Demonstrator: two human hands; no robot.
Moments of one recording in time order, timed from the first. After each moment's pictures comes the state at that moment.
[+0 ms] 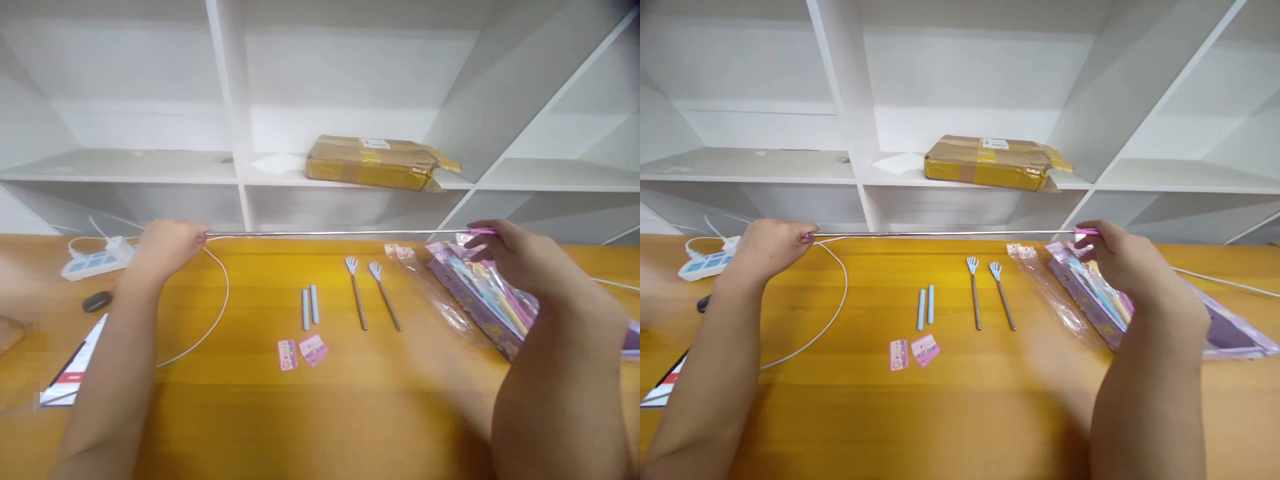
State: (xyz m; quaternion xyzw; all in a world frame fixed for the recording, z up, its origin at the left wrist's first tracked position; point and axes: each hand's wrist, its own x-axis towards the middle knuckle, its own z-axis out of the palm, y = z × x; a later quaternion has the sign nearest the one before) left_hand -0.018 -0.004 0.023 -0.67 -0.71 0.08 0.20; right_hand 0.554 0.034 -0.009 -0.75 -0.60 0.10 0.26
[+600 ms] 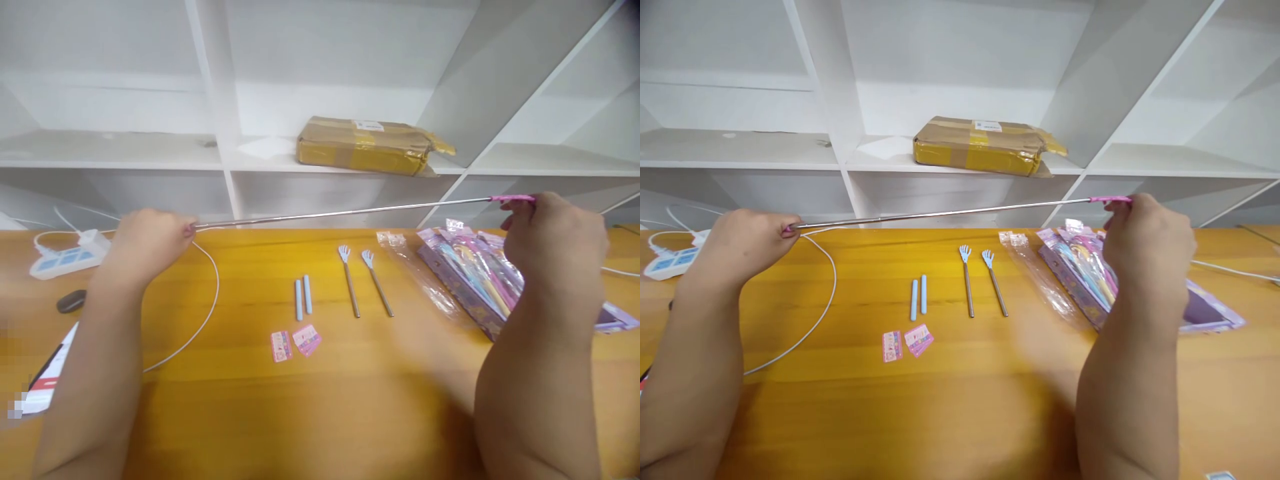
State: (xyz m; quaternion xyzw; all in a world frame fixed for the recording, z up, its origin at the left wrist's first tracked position) left_hand -0.004 -0.011 0.026 -0.68 -0.71 0.04 0.19; right_hand 0.554 0.037 -0.009 -0.82 -0.47 -0.19 0.25
